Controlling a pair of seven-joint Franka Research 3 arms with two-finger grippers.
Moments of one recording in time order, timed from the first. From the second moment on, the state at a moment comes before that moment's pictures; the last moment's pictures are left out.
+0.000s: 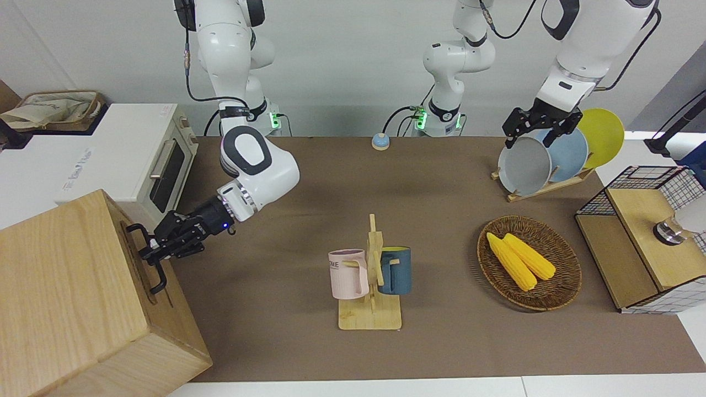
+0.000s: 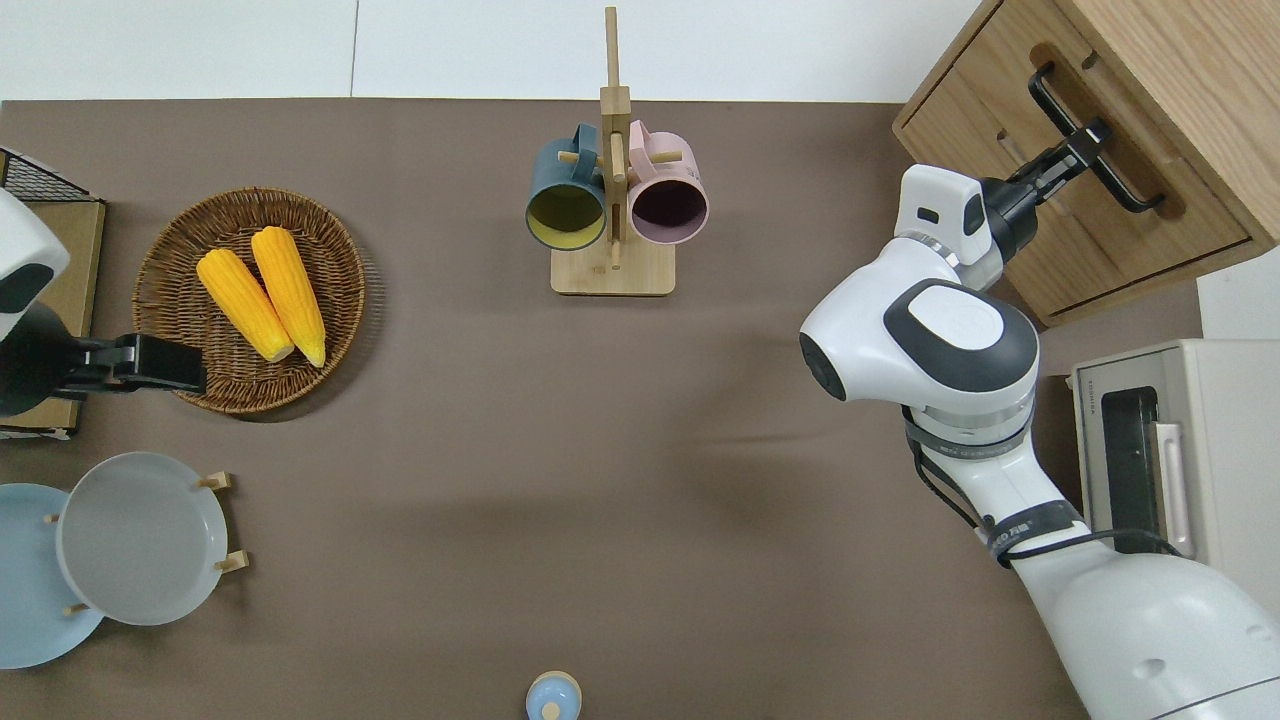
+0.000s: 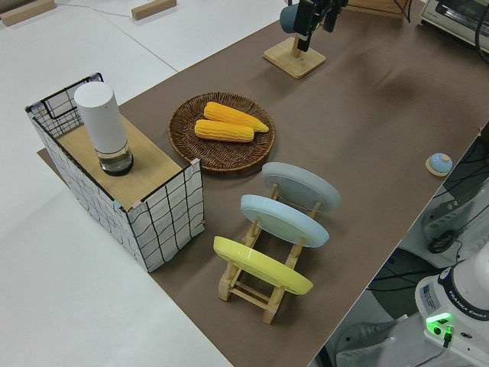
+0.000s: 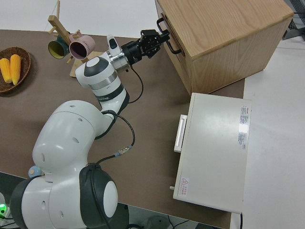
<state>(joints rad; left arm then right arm) 0.06 -0.02 -0.08 -1.60 -0.02 1.57 -0.04 0.28 0.41 -0.07 -1.73 -1.77 1.98 0.66</state>
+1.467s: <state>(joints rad) 0.06 -0.02 -0.08 -1.60 -0.02 1.57 -0.04 0.30 0.41 0.07 -1.73 -1.65 1.77 0.64</state>
